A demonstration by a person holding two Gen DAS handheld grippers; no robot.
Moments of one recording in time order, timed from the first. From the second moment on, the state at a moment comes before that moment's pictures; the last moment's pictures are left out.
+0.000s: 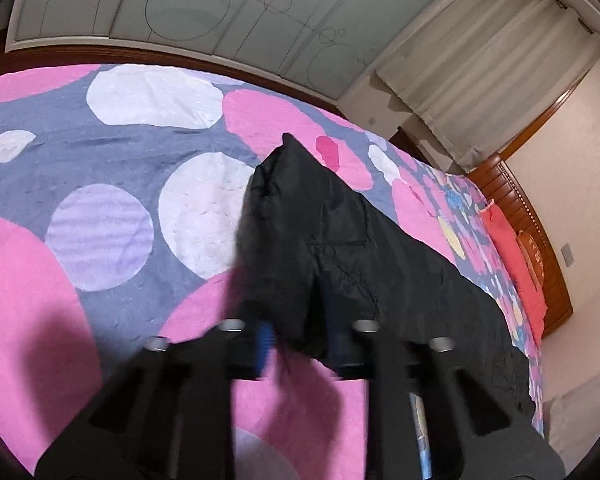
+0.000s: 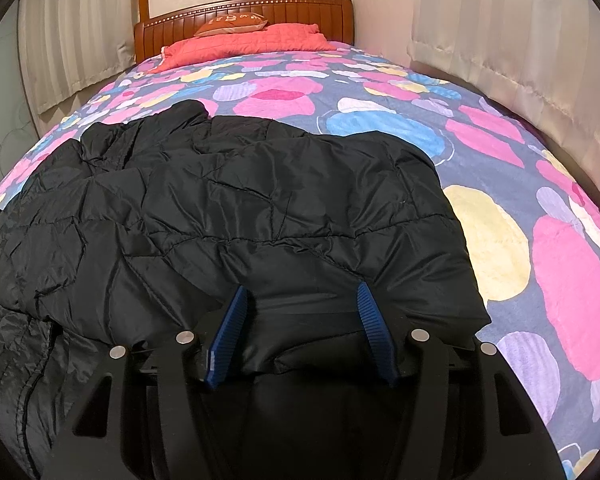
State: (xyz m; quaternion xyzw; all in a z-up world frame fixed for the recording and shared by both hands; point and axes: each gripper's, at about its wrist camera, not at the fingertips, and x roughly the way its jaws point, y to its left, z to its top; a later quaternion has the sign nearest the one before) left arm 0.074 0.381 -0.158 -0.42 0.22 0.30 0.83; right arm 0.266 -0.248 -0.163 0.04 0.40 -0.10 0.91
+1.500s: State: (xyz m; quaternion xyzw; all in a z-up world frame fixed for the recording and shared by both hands) left arm 0.280 -0.075 -0.116 -0.03 0.35 -0.08 0.93; right arm 0.267 -0.253 -0.163 0.06 0.39 -0.09 0.91
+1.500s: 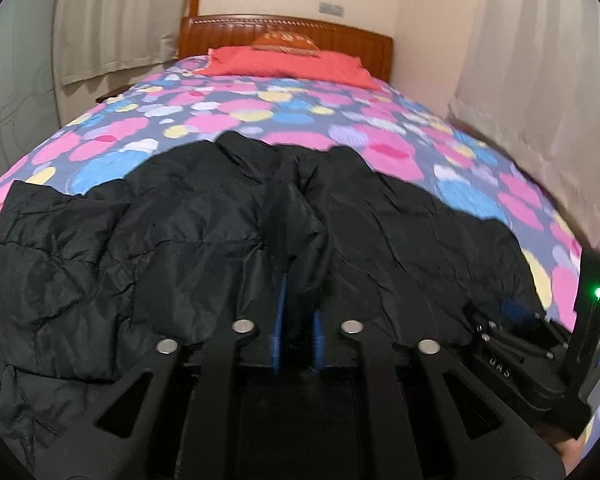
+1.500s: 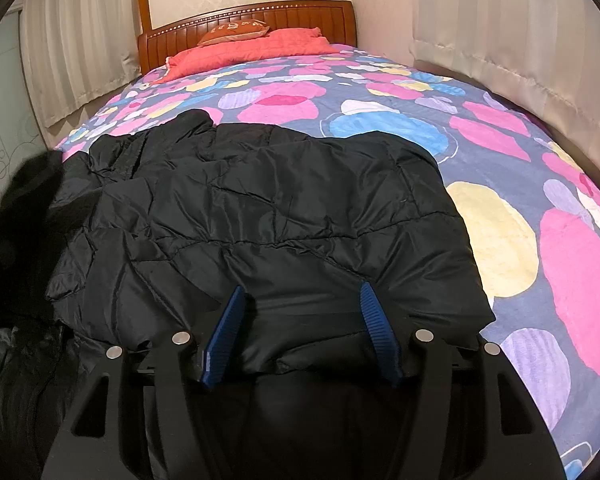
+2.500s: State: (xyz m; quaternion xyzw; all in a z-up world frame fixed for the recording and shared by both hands) left arm 0.222 0.143 -0.105 -0.12 0.35 0.09 0.93; right arm 0.308 -0.094 -0.124 0.05 0.40 0.07 0.91
